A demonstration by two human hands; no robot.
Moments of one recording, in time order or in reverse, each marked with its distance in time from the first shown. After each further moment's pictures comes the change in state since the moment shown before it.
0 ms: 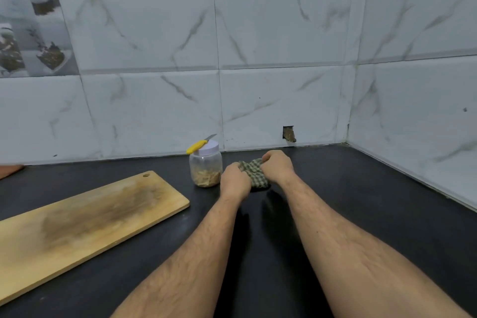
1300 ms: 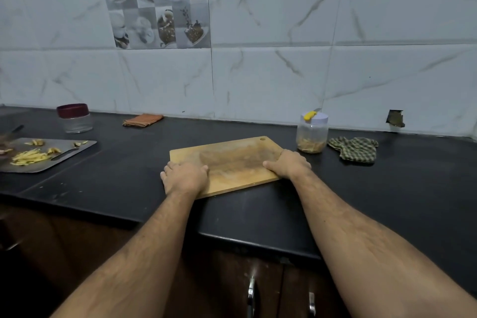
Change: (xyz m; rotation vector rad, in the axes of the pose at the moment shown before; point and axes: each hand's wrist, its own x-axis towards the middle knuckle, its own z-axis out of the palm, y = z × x) left_hand -0.105 -0.194 -0.289 0.758 0.301 -0.565; right_hand -0.142 -0.123 0.151 -0.468 -0.350 -0.080
